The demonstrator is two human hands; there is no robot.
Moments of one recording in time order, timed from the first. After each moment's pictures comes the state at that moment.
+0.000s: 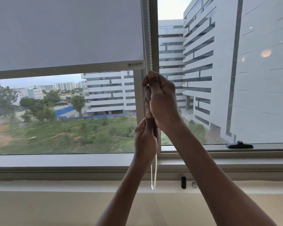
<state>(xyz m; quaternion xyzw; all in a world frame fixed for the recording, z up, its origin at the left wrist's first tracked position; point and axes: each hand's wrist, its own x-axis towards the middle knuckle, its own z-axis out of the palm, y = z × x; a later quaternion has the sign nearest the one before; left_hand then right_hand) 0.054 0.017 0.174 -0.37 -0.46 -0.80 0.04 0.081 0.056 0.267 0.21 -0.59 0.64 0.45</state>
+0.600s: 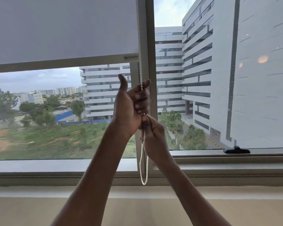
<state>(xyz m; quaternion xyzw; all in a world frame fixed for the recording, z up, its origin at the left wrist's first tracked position) 0.050 -0.010 0.279 -0.43 -0.35 -0.81 -0.20 0.078 0.056 0.191 0.17 -0.64 0.58 0.47</state>
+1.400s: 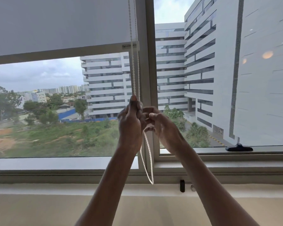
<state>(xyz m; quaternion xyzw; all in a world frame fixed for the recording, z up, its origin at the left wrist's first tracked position) 0.047 0.008 0.224 -0.36 -0.35 -0.86 0.00 0.084 0.108 0.205 0.23 -0.69 0.64 0.24</state>
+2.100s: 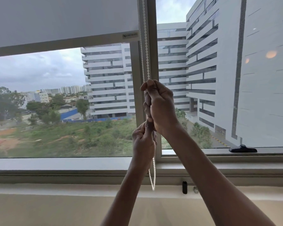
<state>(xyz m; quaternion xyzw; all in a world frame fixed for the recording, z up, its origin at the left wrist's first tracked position) 0.046 0.031 0.172 -0.37 -0.47 -0.80 0.06 0.070 0.078 0.262 0.21 -0.56 0.69 0.40</state>
